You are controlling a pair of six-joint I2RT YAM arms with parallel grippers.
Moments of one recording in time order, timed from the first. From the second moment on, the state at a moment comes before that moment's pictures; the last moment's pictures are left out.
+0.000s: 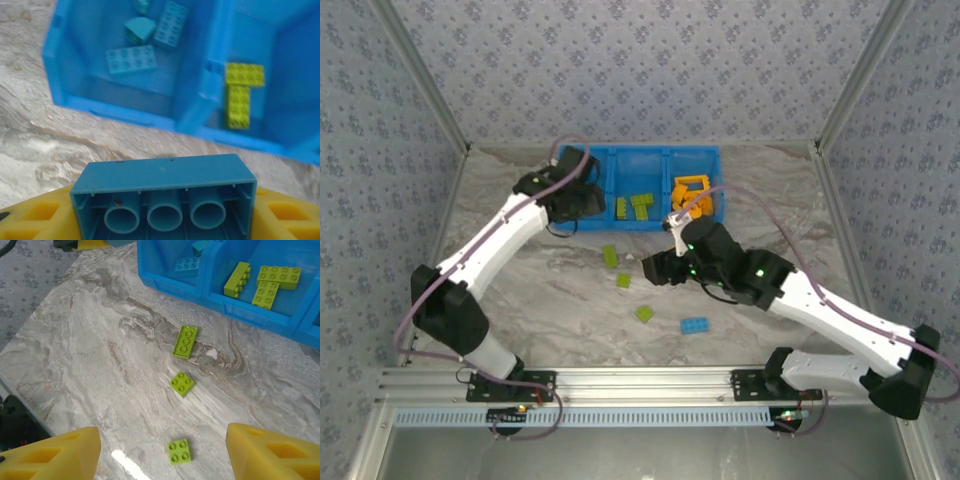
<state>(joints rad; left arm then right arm) -0.49 1.60 1.50 -0.91 -0.17 -0.72 0.94 1.12 1.07 -0.60 0.06 0.43</state>
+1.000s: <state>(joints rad) -0.39 2.11 1.90 -0.97 -0.05 -1.53 0.90 1.22 1.15 -0.50 0.11 0.46</state>
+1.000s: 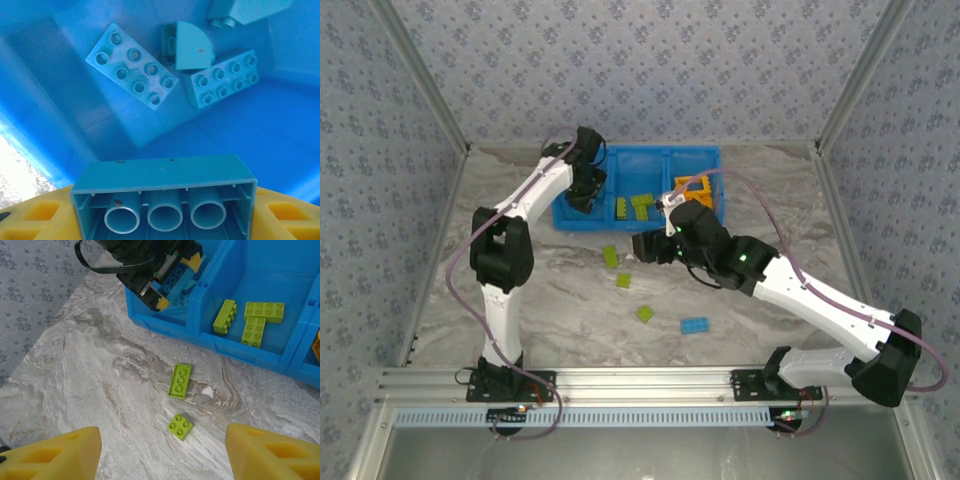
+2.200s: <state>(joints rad) -0.37 2.17 1.87 -0.89 0.03 -1.65 0.90 1.22 1.11 -0.48 0.08 0.46</state>
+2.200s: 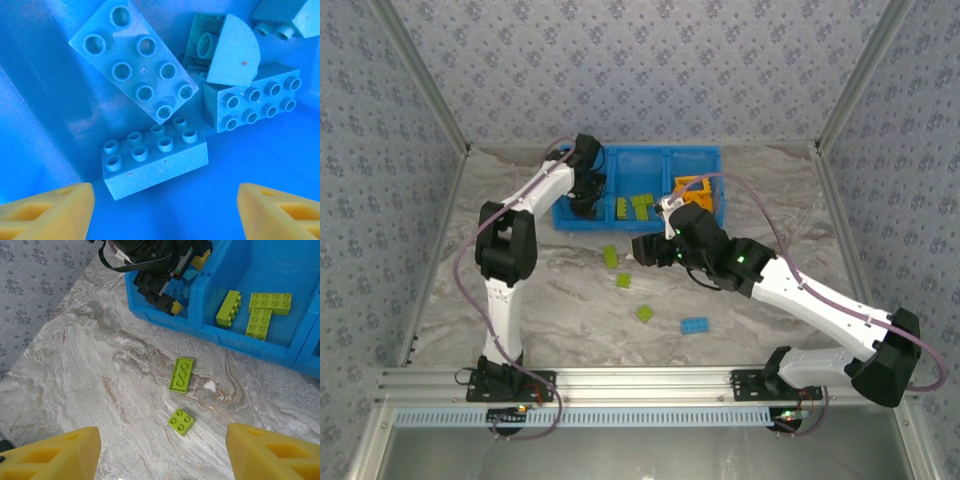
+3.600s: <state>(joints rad) -0.91 0.46 0.78 -0.72 -0.23 -0.66 0.93 2.14 1.57 -0.54 0.12 0.39</state>
